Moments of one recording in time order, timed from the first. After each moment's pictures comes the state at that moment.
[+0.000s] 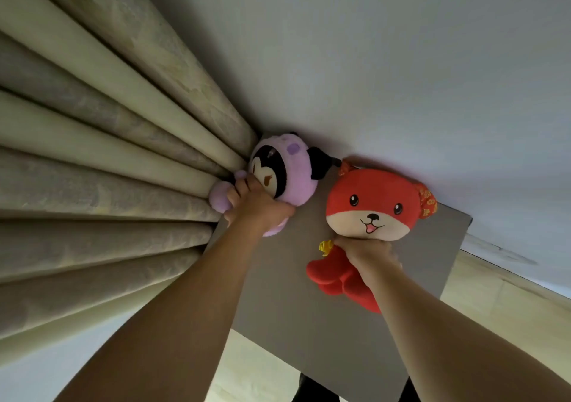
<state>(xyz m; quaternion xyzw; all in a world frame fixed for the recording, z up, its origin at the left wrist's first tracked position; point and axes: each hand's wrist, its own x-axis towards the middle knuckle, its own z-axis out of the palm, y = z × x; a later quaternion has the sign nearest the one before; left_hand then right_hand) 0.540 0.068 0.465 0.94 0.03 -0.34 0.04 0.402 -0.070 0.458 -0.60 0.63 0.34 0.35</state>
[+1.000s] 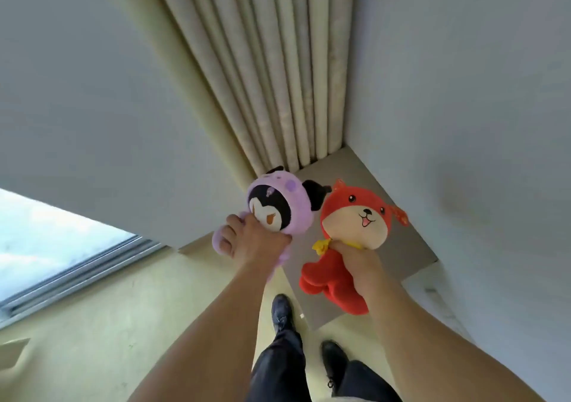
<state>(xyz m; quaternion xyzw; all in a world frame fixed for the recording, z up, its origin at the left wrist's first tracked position) 0.237 0.113 0.684 0.89 0.40 -0.13 0.17 0.245 -0.068 0.667 -0.71 0.32 0.34 0.53</state>
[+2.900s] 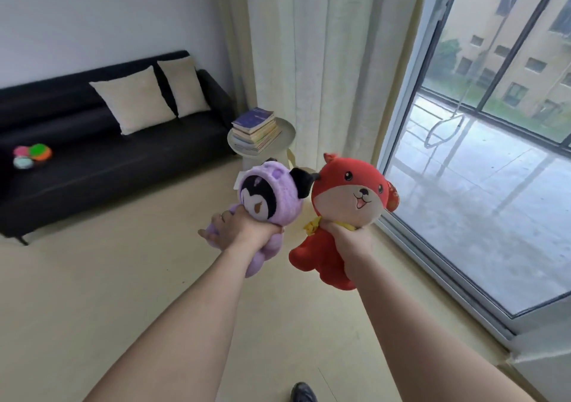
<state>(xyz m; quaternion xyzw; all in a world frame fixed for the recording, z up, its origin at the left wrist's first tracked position) -0.778 0.783 0.775 0.36 0.31 0.40 -0.79 -0.559 0.737 0.821 -0.69 -0.30 0.53 0.40</state>
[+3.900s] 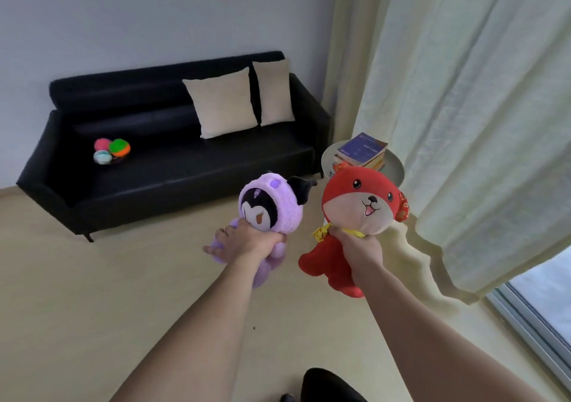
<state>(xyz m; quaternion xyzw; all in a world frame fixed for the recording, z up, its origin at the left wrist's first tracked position) -1.261 0.968 0.794 0.23 0.92 0.08 0.30 -1.068 0.993 0.802 -0.70 -0.35 0.54 0.31</state>
